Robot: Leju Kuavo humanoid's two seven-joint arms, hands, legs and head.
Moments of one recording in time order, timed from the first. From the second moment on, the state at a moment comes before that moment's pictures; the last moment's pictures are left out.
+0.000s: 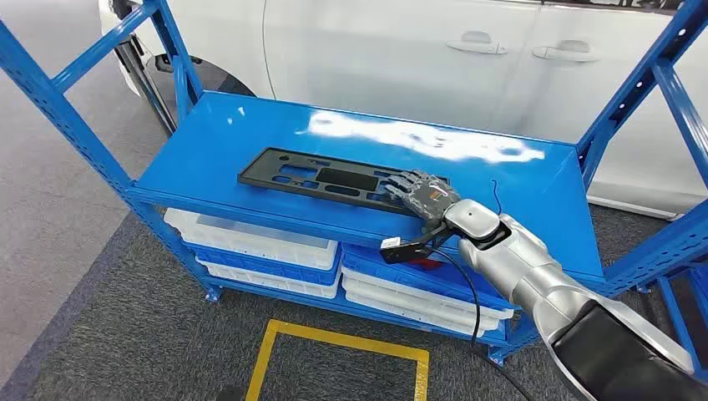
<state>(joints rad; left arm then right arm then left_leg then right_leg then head) -0.17 -0.17 0.92 -0.21 -1.33 0.07 -0.14 -0.89 -0.26 0.86 -0.68 1.18 -0.09 -0.16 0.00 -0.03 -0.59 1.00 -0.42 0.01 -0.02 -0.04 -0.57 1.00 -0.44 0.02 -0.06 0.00</state>
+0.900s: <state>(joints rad) -0.19 -0.17 0.92 -0.21 -1.34 0.06 -0.14 -0.92 -0.21 0.85 -0.60 1.18 -0.06 -0.11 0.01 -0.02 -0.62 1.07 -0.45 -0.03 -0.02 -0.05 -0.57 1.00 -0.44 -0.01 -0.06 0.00</state>
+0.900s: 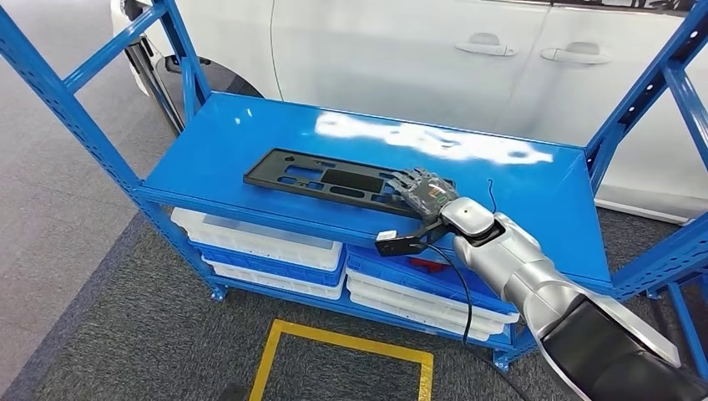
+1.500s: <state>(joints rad) -0.20 -0.18 0.91 -0.21 -1.35 0.06 -0.14 -0.92 -0.17 0.83 -0.56 1.19 -0.07 -0.09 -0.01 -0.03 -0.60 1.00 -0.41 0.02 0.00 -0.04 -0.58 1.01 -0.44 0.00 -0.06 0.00</state>
